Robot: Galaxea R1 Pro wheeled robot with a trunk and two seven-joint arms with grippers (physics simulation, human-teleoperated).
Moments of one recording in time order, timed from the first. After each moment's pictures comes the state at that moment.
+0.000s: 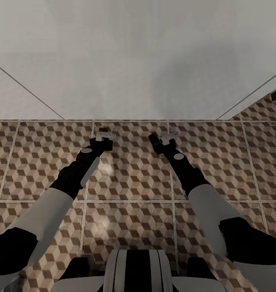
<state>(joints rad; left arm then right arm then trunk) -1.10 0.03 -0.37 -0.93 0.25 0.36 0.17 -1.15 0.12 0.11 -0.62 0.27 0.05 0.06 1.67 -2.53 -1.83</state>
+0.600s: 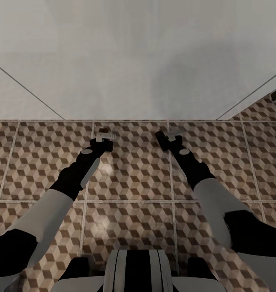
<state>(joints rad) -1.09 0.03 -0.37 -0.94 0.25 0.36 0.17 -1.20 0.07 0.11 -0.58 0.28 0.07 0.05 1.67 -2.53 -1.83</state>
